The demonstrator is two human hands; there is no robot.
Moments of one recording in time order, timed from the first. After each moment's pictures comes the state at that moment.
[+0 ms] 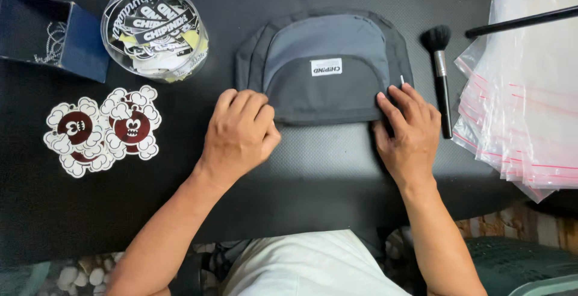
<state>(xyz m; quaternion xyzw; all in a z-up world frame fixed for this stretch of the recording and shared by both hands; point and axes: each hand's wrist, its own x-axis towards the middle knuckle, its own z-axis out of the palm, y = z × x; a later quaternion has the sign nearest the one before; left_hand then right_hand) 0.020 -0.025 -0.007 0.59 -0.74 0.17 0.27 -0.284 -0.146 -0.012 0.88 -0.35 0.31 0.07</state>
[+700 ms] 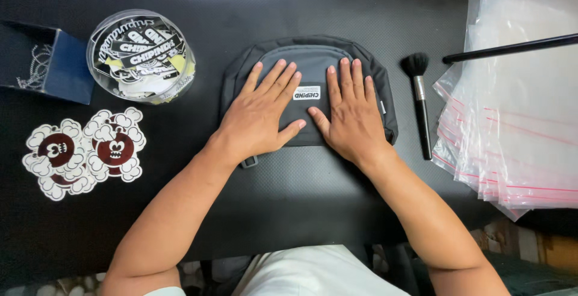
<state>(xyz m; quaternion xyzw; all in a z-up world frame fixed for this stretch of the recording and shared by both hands) 0.005 -0.100 0.010 0.61 -0.78 -0.05 0.16 -0.197 -0.187 0.010 0.92 -0.40 -0.04 -0.01</state>
